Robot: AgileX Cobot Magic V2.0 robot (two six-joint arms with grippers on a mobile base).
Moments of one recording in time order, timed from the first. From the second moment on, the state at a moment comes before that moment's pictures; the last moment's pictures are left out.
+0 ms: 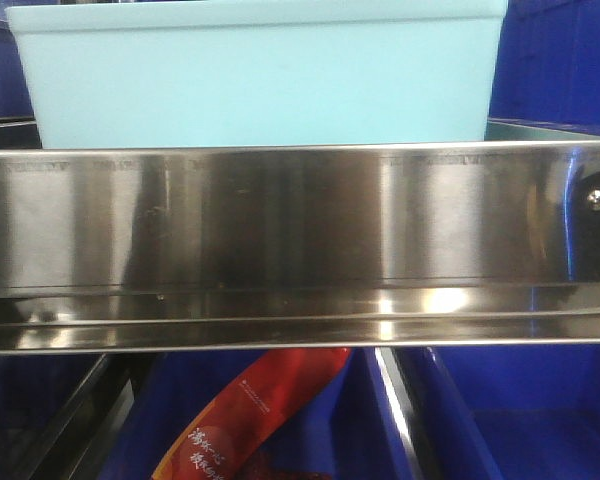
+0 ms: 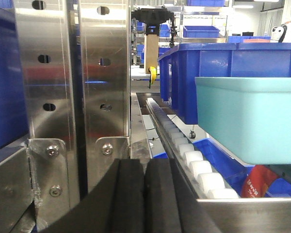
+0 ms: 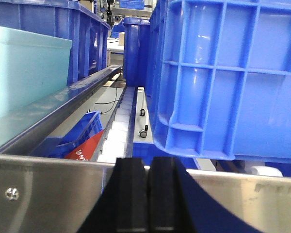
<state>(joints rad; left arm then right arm) -0.02 0.00 0.00 0.06 0.00 -0.04 -0.07 0.01 0.00 -0.01 0.09 -0.04</state>
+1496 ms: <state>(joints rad) -0.02 0.05 -0.42 0.05 0.30 -0.04 -0.07 0.04 -0.46 -0.01 0.31 -0.04</state>
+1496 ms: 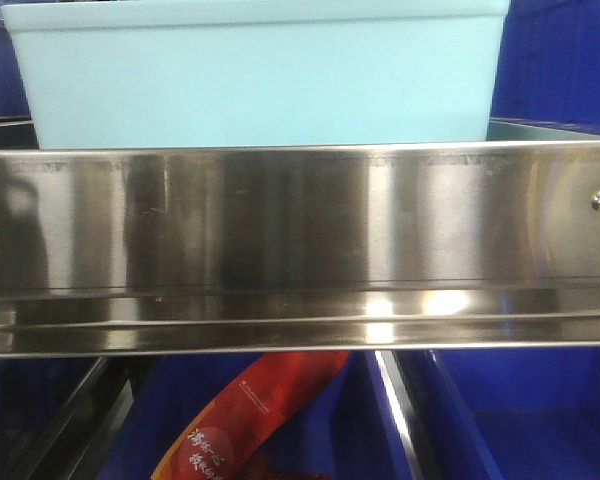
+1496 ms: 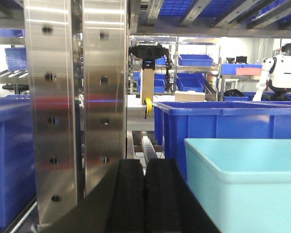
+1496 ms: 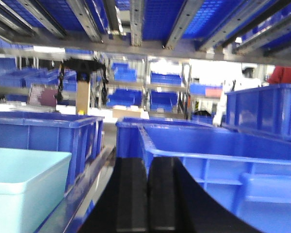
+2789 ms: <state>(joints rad) -0.14 0.86 -1.08 -0.29 0.76 0.22 0.00 0.83 -0.98 0.43 0.74 -0.19</state>
